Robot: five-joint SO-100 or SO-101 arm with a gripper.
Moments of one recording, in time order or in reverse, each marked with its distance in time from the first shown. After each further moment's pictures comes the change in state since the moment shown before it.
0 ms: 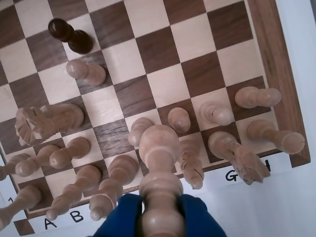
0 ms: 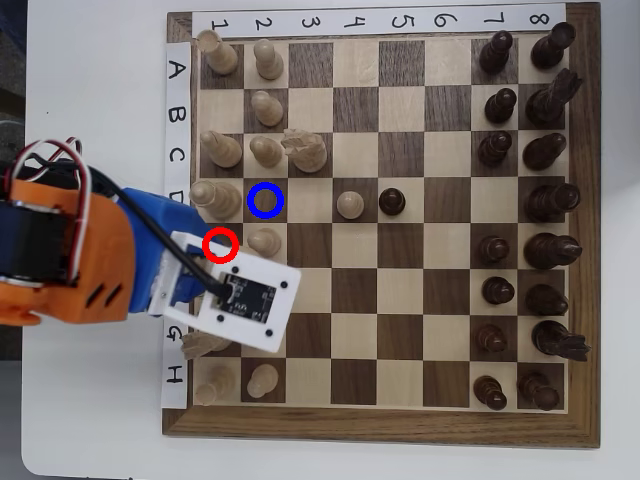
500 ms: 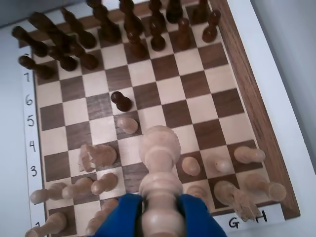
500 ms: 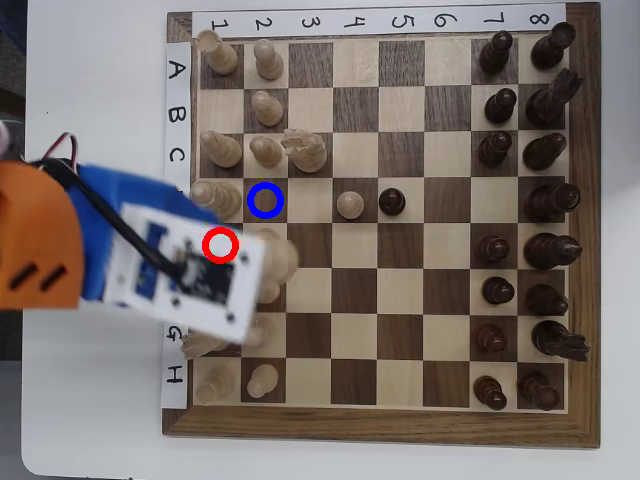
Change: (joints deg) arm -6.7 0.5 -17.8 0.0 0.0
